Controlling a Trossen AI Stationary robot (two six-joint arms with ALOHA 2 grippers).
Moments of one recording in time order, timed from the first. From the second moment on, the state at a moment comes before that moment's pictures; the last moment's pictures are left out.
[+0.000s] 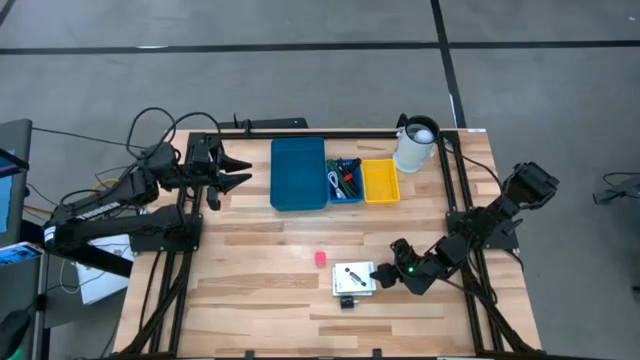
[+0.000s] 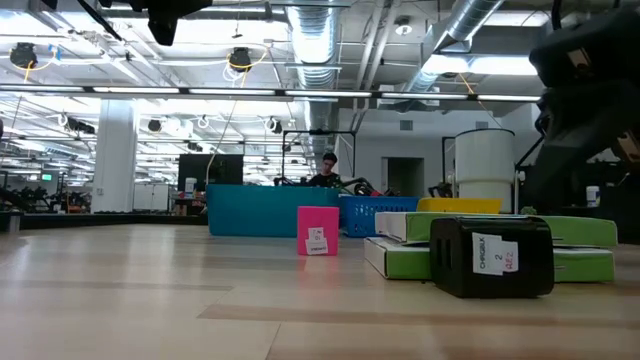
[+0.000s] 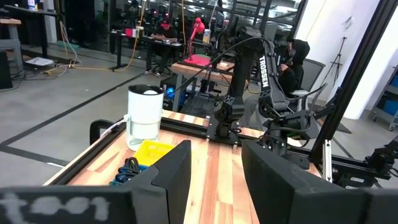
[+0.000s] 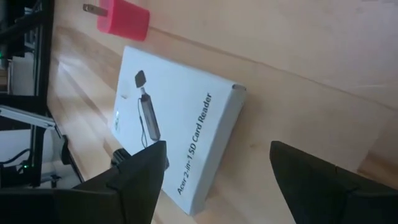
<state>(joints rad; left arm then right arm) 0.40 0.56 0.65 -0.08 0.28 -0.18 0.69 1.49 0.49 0.13 0.44 1.73</state>
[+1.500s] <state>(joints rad) 0.40 0.56 0.65 -0.10 0.28 -0.16 0.67 1.61 0.46 0.35 0.43 1.67</state>
